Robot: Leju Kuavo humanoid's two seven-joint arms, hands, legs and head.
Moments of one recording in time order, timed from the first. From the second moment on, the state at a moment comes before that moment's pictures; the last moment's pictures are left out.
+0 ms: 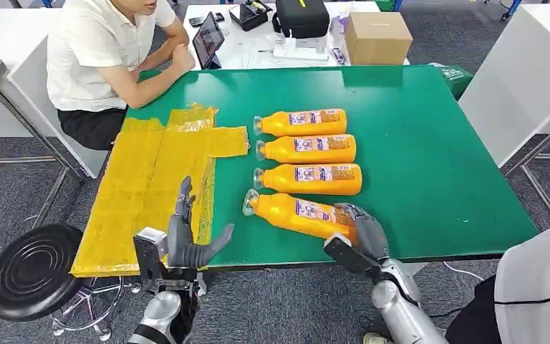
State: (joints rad) left arm -0.12 -0.23 -0.41 -1.20 0.05 0.16 -0.57; right arm -0.26 -0.07 0.28 -0.83 0.69 -0.33 -0.48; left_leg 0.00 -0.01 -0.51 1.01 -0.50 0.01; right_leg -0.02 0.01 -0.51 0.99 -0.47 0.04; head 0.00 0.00
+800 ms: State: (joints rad) left arm -0.01 -0.23 -0.43 -1.22 0.35 0.00 -0.58; right arm -0.12 0.00 0.18 -0.99 0.53 -0.39 -0.56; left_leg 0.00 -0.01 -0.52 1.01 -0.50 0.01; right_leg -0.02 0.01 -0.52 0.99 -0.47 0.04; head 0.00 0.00
